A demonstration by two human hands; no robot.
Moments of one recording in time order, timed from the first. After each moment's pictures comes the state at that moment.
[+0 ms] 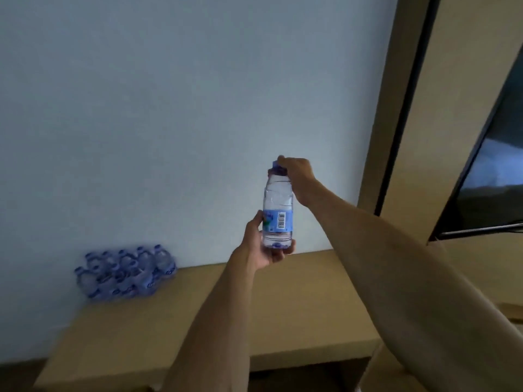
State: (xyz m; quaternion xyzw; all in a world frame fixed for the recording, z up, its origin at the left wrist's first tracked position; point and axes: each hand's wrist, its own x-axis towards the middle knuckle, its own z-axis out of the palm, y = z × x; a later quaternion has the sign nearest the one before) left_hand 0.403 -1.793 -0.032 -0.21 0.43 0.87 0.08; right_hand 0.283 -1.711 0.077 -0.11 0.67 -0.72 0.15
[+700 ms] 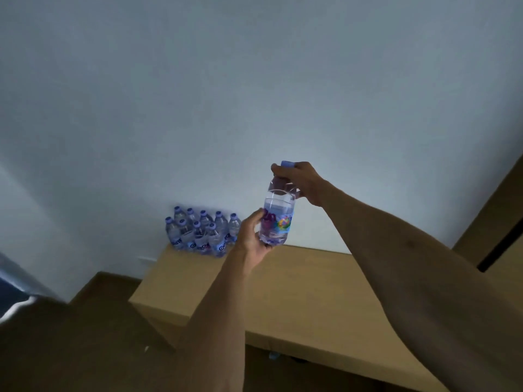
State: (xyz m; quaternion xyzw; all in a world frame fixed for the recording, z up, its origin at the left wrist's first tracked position) left_hand 0.514 -1.960 -0.057 -0.27 0.38 0.87 -0.19; right_hand 0.370 -1.895 0.047 -0.34 0.68 -0.56 0.32
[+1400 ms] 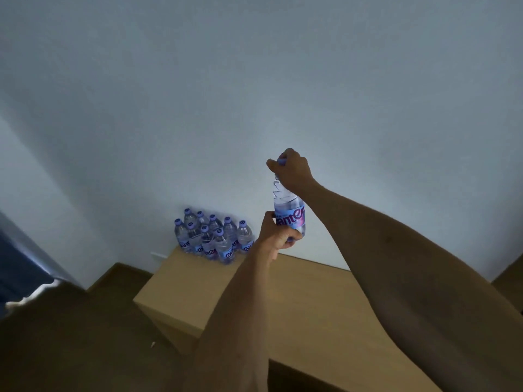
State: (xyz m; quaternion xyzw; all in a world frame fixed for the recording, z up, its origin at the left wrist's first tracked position) left_hand 0.433 -1.977 -0.061 -0.36 0.56 0.71 -0.22; right_hand 0.329 -1.980 0.045 -0.40 0.78 -0.48 0.11
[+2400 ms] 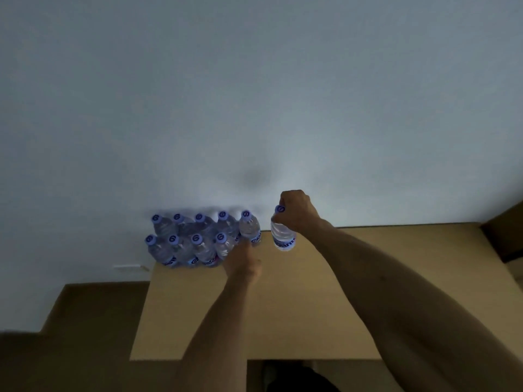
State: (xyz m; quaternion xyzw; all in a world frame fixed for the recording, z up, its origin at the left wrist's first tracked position) left_hand 0.475 -2.219 -0.228 -0.37 0.91 0.16 0.11; right_hand 0.328 -2.135 -0.153 -0.30 0.92 -0.21 0.16
